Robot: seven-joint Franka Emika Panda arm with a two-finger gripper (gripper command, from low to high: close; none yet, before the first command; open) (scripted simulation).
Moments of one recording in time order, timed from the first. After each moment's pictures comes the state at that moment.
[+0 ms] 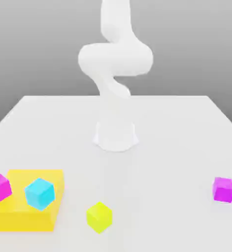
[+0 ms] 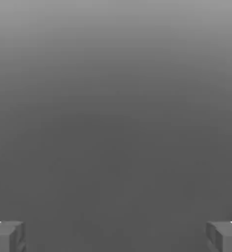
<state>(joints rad) -0.04 -0.71 0.03 -2.34 -0.02 2.35 0.88</state>
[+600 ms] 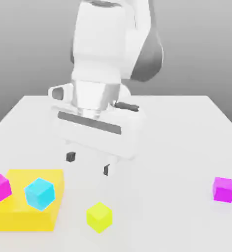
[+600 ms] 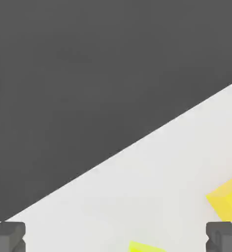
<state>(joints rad) -0.26 -0.05 0.15 -2.61 -0.14 2.71 1.43</state>
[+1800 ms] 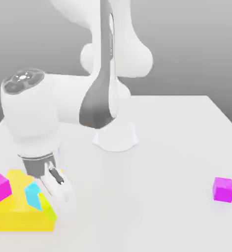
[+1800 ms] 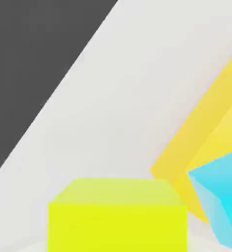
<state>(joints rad) -0.42 0.16 -0.01 -2.32 0.06 2.41 1.48</state>
